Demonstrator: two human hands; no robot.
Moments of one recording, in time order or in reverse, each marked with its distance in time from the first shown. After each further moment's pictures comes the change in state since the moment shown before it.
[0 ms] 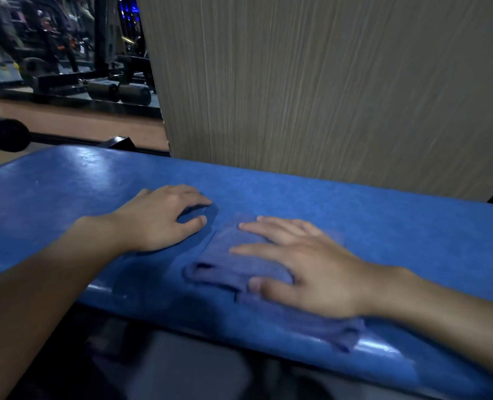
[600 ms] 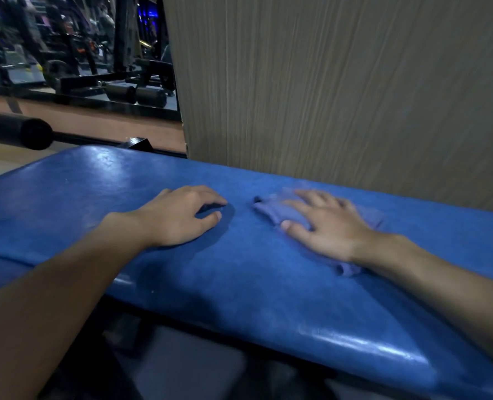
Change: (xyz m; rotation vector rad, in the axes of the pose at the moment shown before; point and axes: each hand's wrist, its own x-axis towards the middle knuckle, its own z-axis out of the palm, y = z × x) left_hand 0.001 -0.009 0.000 -0.112 0.002 -0.030; right_hand 0.044 0.050 0.000 -0.096 -0.005 0.407
